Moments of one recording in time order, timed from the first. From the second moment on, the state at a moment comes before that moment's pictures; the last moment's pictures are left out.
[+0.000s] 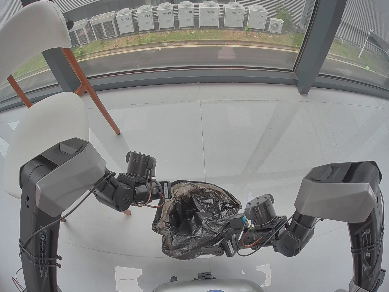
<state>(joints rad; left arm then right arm) -0.36 2.41 -1.21 -0.52 -0.07 -0.31 0.63 2.41 -0.76 -0.91 0.36 0.07</state>
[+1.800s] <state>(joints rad) -0.36 2.41 -1.21 -0.52 -0.07 -0.31 0.67 2.49 -0.84 -0.94 0.36 0.00</state>
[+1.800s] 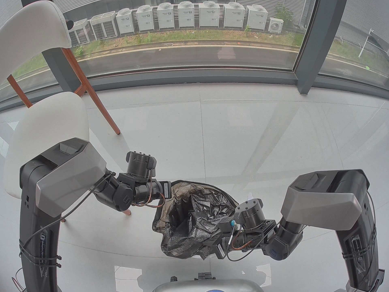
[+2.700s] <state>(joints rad) -0.36 2.41 -1.22 -0.52 -0.07 -0.31 0.66 2.42 -0.81 -0.92 0.34 0.01</state>
